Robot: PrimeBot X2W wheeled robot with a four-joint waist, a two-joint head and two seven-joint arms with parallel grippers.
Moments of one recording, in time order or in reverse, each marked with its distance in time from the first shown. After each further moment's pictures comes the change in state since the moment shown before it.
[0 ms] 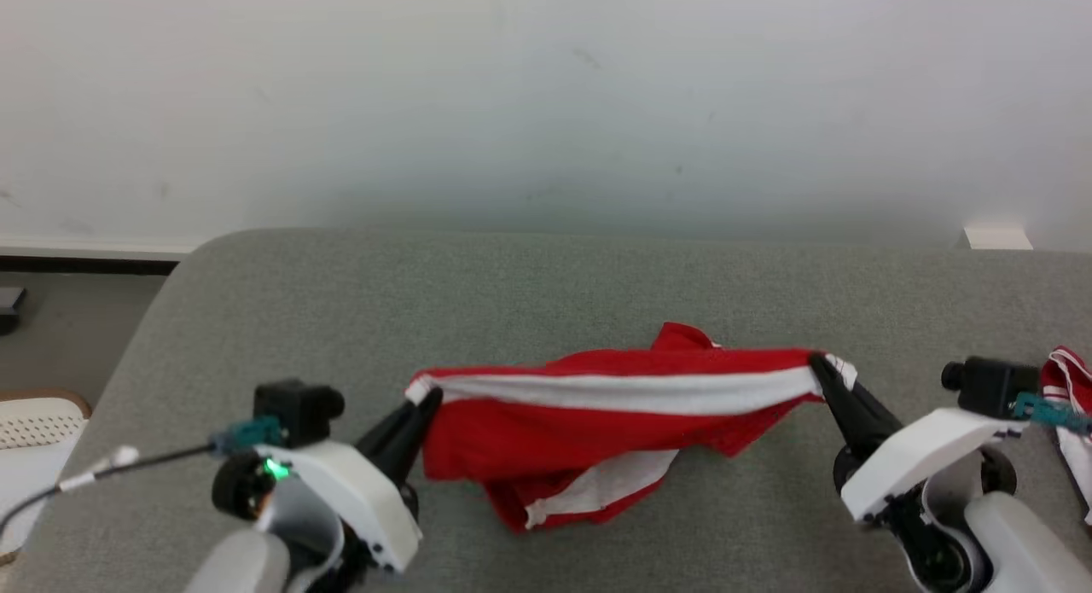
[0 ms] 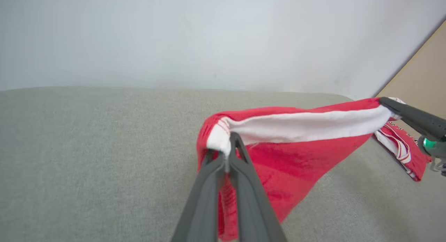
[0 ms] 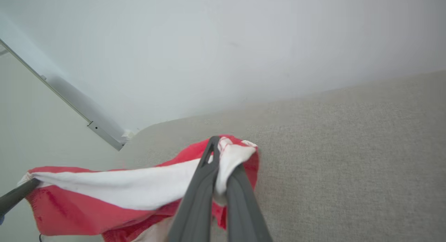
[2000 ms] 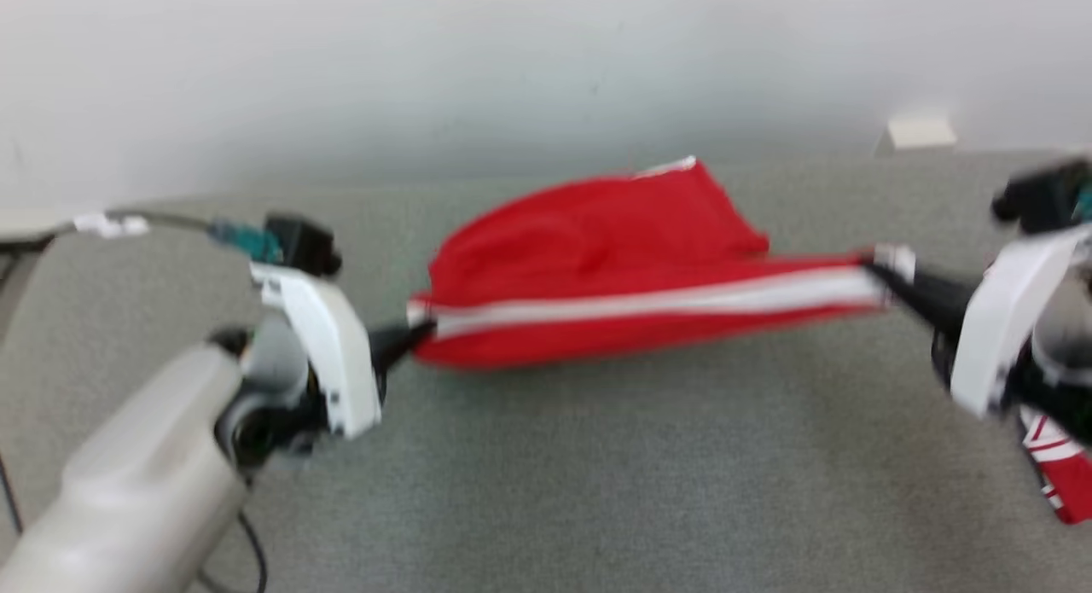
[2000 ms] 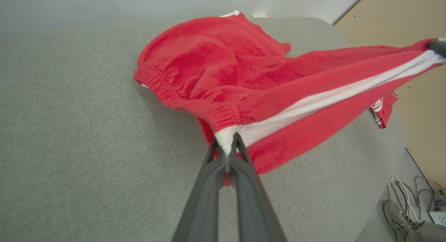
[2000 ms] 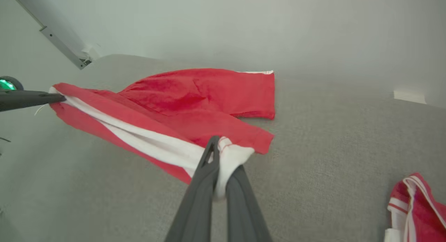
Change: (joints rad) left arm -0.631 0.272 -0.559 0.394 -0.634 -0.003 0.194; right arm -0.495 -0.431 0.497 -0.106 0.328 0.001 0.292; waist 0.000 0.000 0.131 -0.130
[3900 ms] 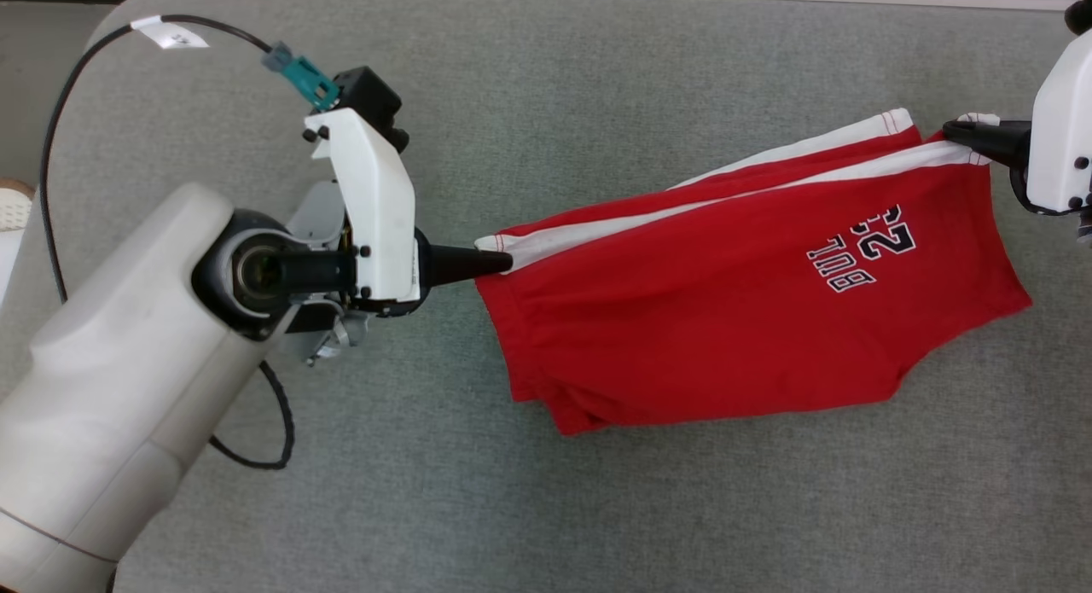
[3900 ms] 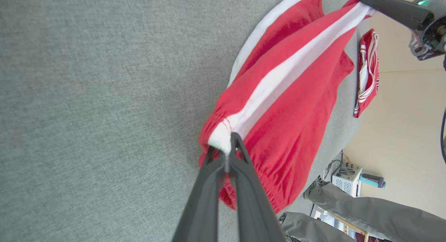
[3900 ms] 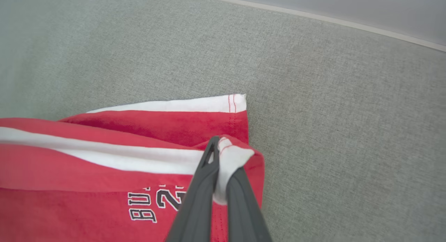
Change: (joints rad) left arm -0.222 -0.012 0.032 -0.169 -0.295 0.121 0.509; right arm -0.297 0.109 -0.180 0.265 -0.114 0.000 0.514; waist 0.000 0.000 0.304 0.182
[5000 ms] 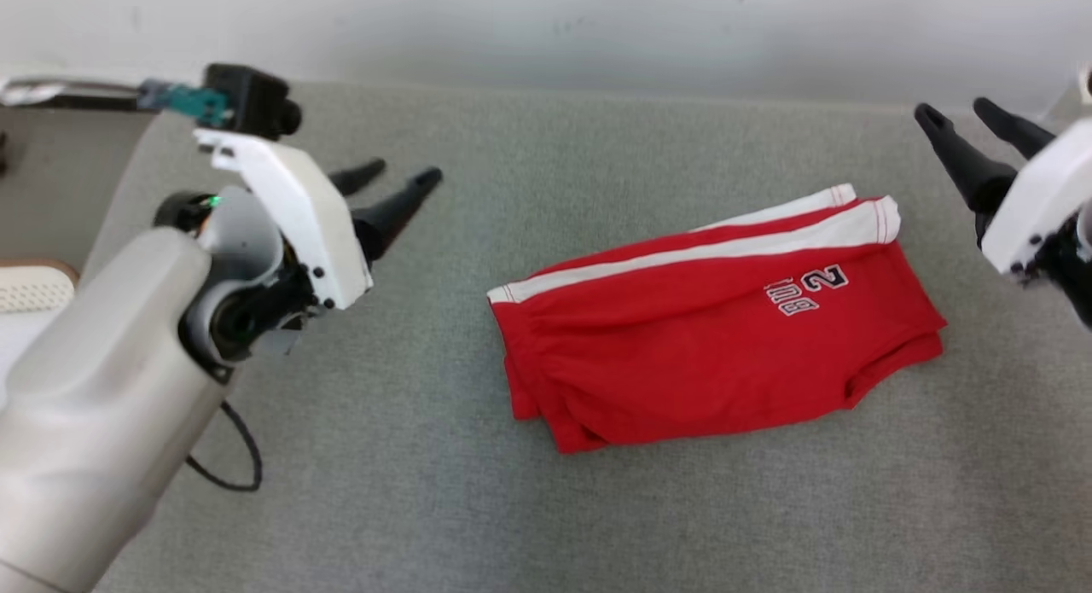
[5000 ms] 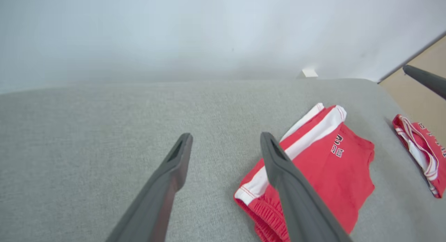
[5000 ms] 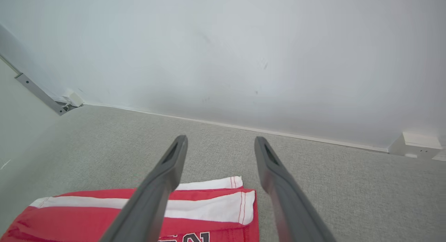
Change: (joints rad) left arm 0.069 0.052 0.009 0.040 0.316 -0.042 -0.530; right arm 0.148 0.041 0.026 0.057 -0.036 0.000 -0.650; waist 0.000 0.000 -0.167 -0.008
